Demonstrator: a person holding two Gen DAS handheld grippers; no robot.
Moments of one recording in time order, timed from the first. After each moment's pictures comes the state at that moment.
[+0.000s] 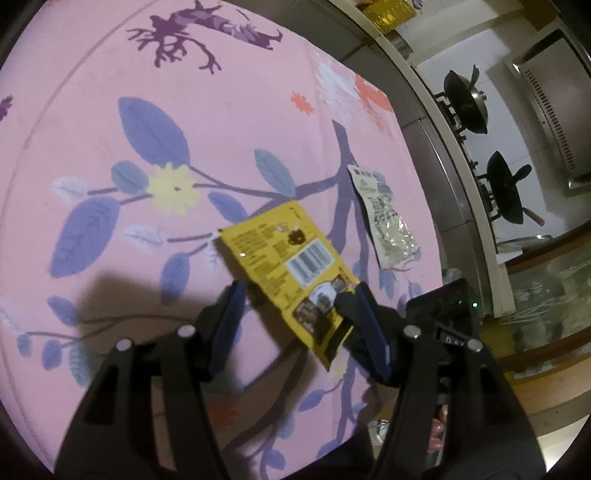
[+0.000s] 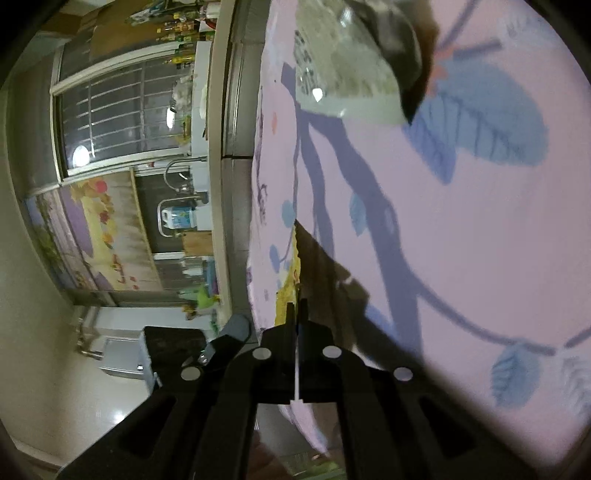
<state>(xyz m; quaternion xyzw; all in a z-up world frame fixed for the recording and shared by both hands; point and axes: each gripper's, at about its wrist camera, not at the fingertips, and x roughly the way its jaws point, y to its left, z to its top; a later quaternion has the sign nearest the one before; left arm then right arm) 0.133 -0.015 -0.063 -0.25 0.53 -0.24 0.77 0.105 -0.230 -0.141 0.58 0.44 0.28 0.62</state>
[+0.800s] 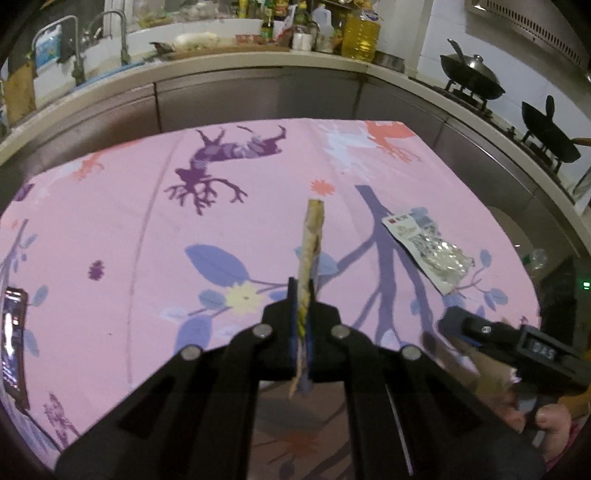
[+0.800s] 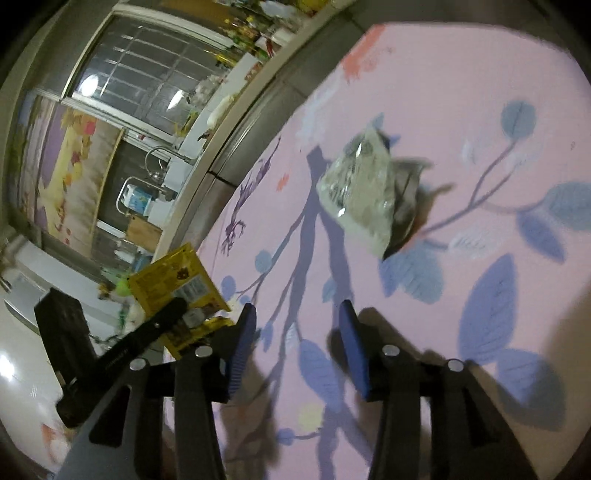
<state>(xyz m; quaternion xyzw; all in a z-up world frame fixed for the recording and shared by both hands) 0.115 -0.035 0.001 -0.01 0.41 -0.12 0.90 0.076 -0.250 -0.082 0.37 0.39 0.19 0.82</state>
